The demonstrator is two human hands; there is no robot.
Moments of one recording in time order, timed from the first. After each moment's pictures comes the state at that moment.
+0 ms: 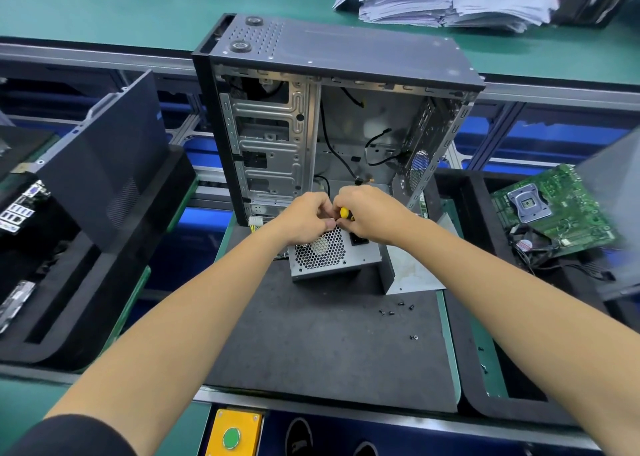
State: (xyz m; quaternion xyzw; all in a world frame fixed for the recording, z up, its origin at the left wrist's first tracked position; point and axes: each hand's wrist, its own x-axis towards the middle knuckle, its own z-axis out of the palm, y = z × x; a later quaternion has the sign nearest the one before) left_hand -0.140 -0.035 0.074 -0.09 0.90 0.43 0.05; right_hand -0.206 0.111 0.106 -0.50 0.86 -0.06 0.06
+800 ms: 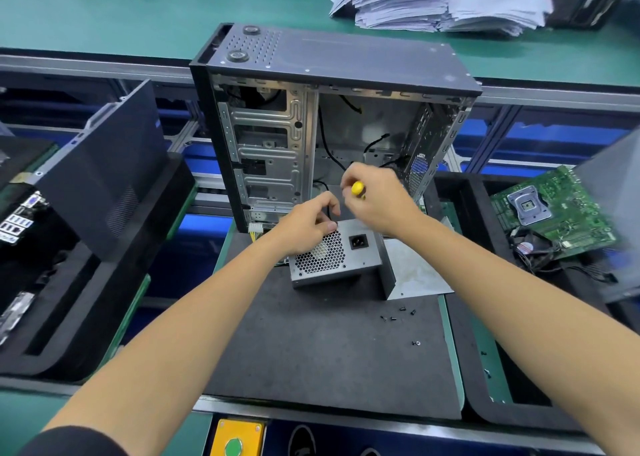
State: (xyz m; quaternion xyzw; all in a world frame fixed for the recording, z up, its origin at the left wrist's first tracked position) left_hand -0.138 -0.039 0.067 -0.04 0.91 0.42 0.03; right_hand -0.209 0.116 0.123 -0.39 0.86 -0.33 -0.02
